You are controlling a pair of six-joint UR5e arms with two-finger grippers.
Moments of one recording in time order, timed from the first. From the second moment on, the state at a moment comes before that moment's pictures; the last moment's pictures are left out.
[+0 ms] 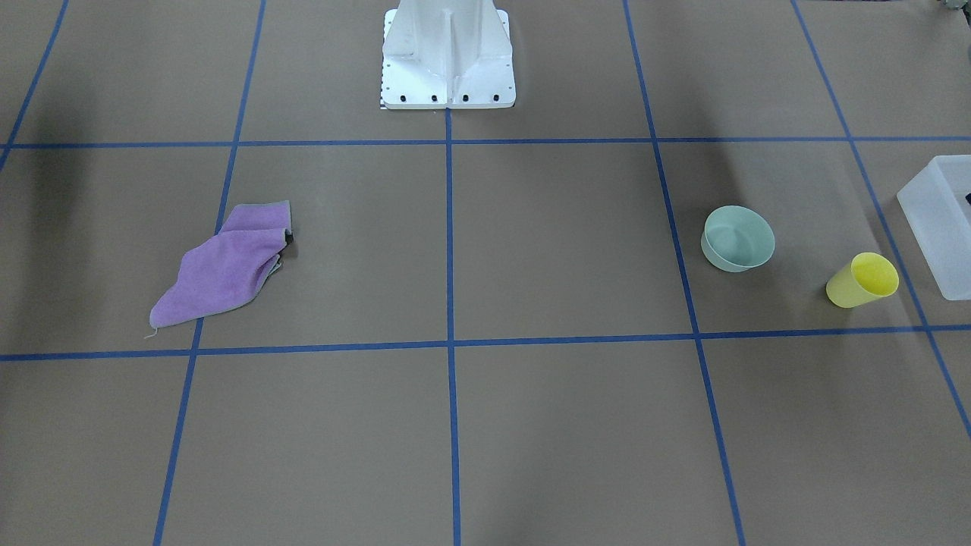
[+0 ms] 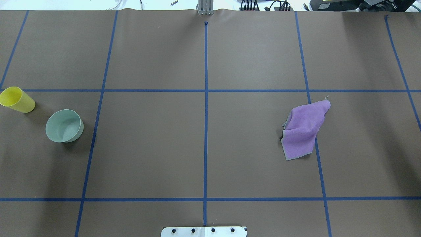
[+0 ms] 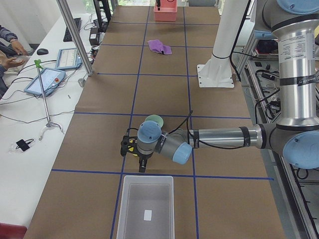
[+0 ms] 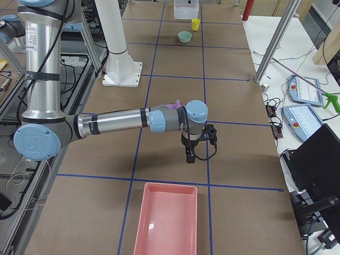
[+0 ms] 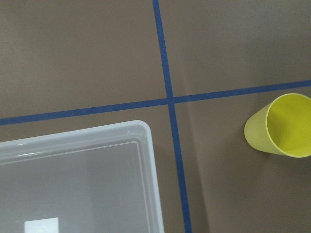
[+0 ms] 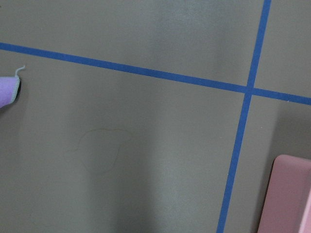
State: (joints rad) left arm -1.41 -1.40 -1.67 -2.10 -2.36 -0.46; right arm 1.40 -1.63 1.80 -1.61 2.37 0.03
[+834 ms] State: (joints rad) left arm -0.99 -1.35 -1.94 -2.11 -2.16 -1.12; right arm 1.37 -1.63 1.80 -1.61 2.36 0.03
